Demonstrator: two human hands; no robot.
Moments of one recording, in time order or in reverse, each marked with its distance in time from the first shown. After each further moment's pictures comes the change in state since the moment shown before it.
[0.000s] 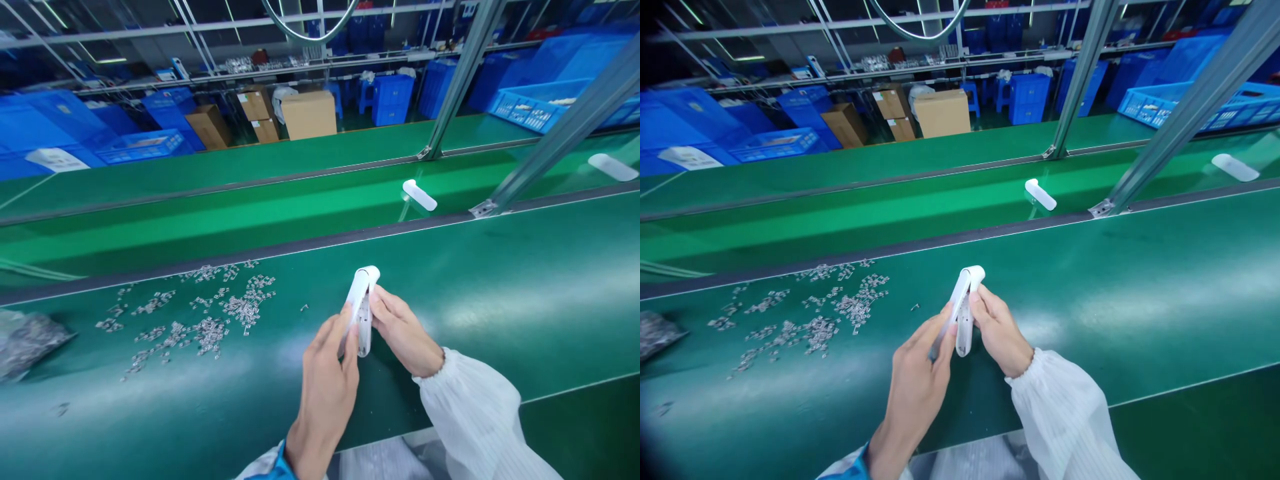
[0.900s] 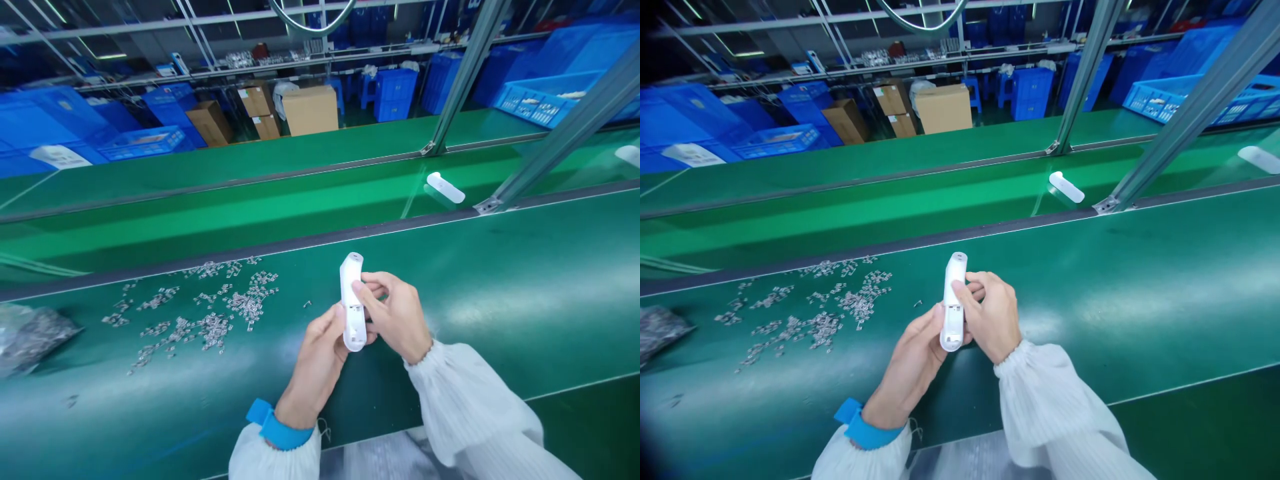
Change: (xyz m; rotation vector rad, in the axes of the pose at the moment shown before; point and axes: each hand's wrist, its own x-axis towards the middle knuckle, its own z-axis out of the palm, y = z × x) left_hand 0.022 -0.005 -0.003 -1.025 -0.245 -0.479; right_hand 0.009 -0.011 0.012 -0.630 0.297 -0.219
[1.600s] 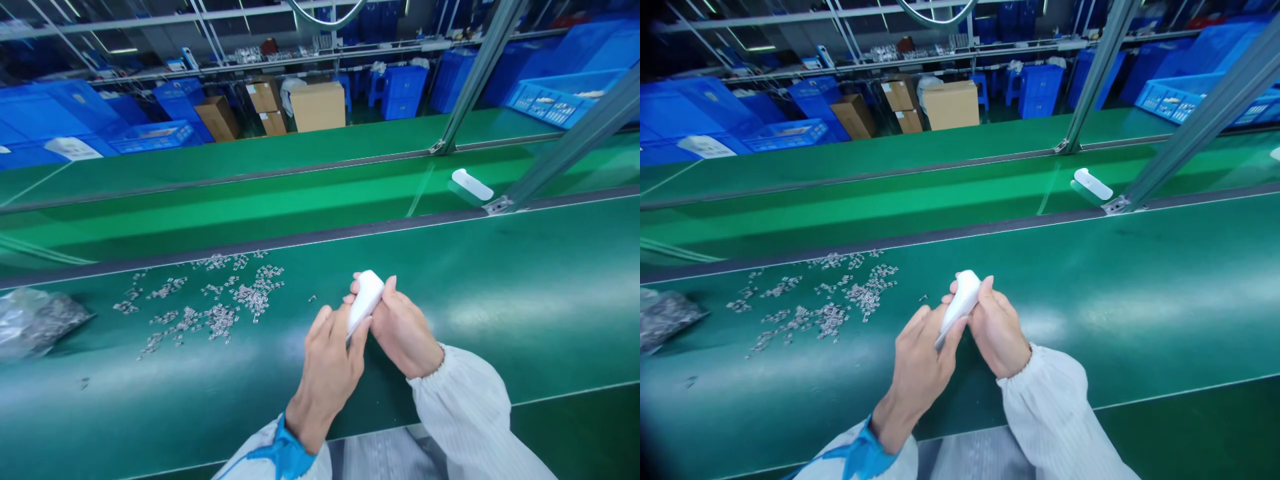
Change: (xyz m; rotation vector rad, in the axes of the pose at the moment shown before) left_hand -0.011 -0.007 -0.008 1.320 0.242 0.754; right_hand -0.018 0.000 0.015 1.080 -0.253 0.378
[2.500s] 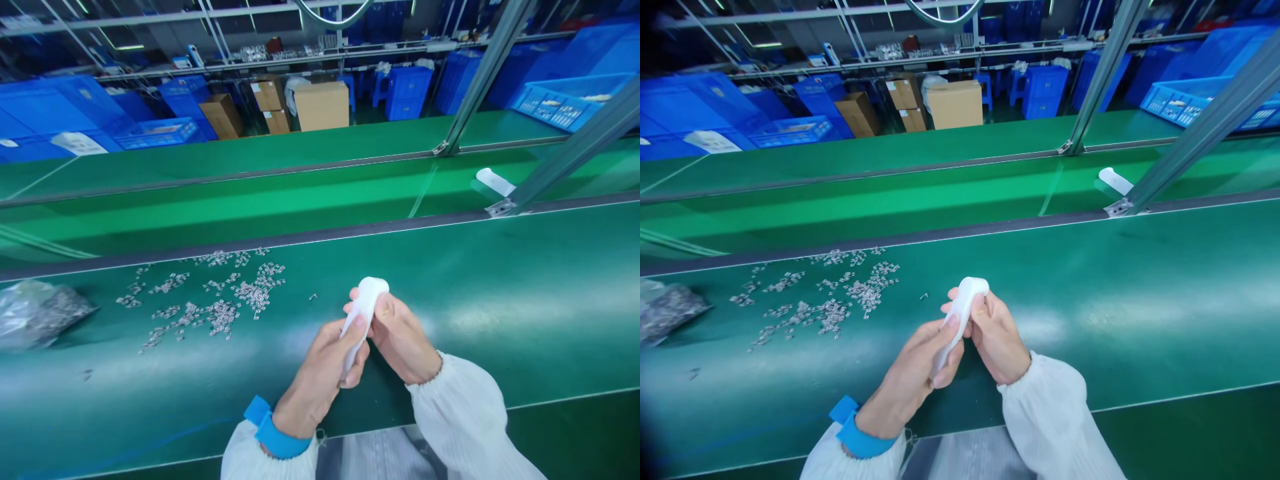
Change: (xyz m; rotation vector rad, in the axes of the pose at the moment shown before) left_hand 0.004 0.009 -0.013 -1.117 -0.440 -0.858; right_hand -0.010 0.009 -0.015 -0.160 -0.028 0.036
